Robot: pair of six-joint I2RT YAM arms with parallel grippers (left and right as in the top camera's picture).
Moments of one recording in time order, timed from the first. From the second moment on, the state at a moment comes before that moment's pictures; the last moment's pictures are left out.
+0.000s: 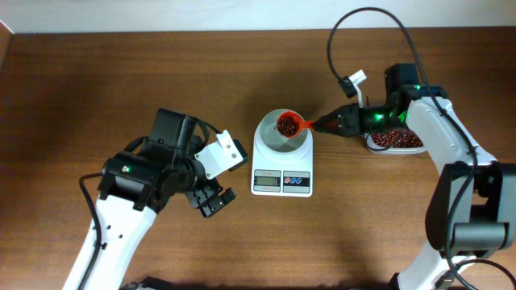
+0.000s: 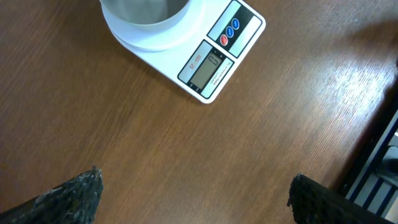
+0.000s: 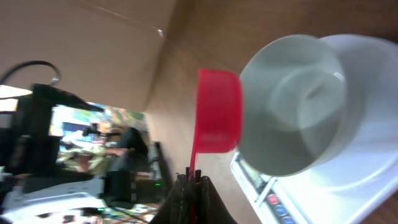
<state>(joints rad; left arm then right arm) -0.30 1.22 1.22 -1.16 0.30 0.66 0.01 1.91 1.39 -0.90 -1.20 -0.24</state>
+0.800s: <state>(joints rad) -0.30 1.22 1.22 -1.16 0.30 0.66 0.04 1.91 1.39 -0.81 -1.02 -0.34</state>
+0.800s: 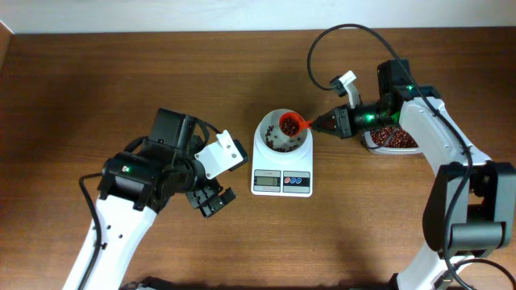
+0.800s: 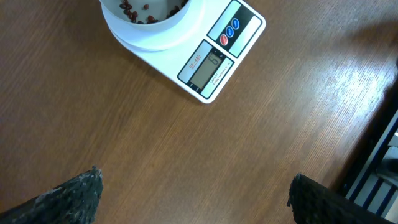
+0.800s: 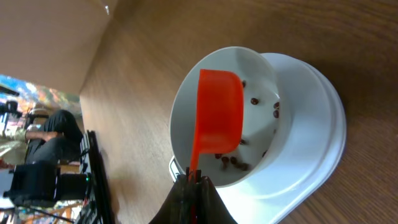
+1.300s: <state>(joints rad) -0.30 1.22 1.22 -1.16 0.30 0.66 0.05 1.91 1.39 -0.78 -0.98 -0.25</state>
